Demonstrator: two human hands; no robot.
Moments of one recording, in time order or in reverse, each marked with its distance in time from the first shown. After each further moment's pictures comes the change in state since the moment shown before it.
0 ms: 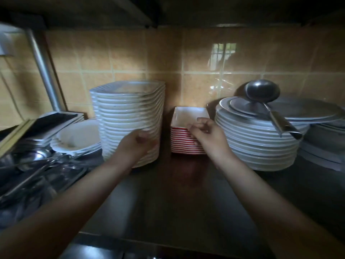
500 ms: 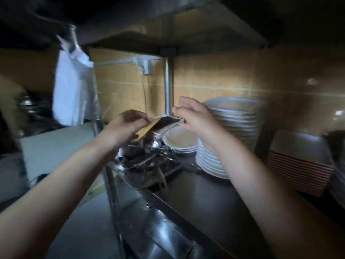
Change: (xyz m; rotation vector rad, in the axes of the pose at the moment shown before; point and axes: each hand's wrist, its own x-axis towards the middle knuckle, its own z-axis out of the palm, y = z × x) left_hand -0.102 0.068 -0.202 0.129 0.434 0.001; right_hand -0.049 -0.132 0.170 0.259 -0.774 -0.150
